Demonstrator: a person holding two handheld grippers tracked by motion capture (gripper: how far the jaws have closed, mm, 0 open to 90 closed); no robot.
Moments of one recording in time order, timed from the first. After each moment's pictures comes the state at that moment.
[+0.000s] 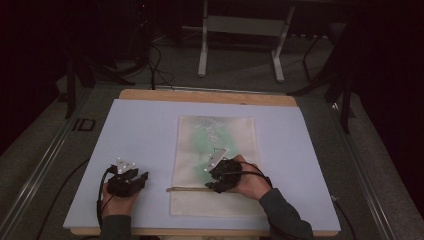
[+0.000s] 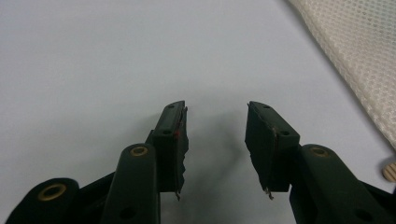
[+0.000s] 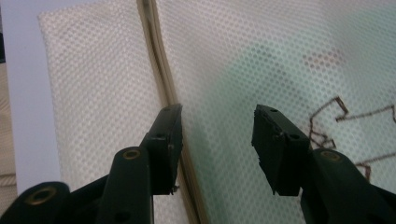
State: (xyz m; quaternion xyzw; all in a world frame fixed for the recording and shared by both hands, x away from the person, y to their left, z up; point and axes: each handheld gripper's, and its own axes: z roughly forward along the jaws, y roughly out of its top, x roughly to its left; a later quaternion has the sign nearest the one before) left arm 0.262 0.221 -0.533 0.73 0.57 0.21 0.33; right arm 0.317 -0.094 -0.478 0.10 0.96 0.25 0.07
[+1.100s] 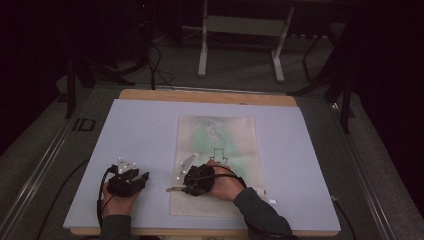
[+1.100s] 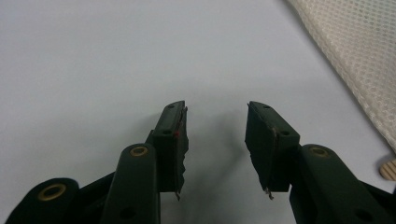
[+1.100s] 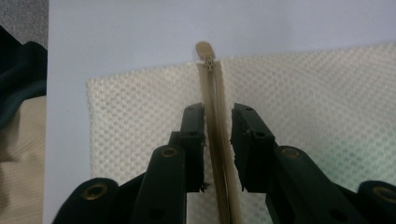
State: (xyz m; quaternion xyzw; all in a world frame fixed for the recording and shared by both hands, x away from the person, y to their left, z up) left arm 0.263 0.220 -0.534 0.73 0.56 0.21 0.33; right arm 0.307 -0.025 -0.493 0.04 0.97 0.25 0.03
